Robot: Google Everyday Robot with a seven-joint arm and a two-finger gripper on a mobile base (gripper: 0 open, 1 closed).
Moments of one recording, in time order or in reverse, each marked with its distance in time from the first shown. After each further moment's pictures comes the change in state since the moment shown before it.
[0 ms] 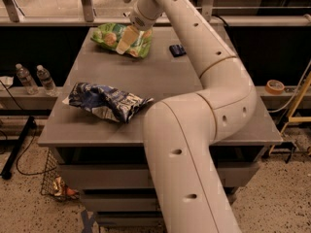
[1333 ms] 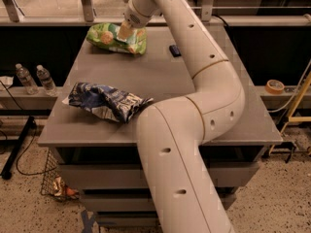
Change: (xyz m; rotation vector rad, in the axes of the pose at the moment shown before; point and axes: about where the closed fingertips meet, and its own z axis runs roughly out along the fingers) arm -0.021 0.014 -0.004 -0.050 -0.035 -0.045
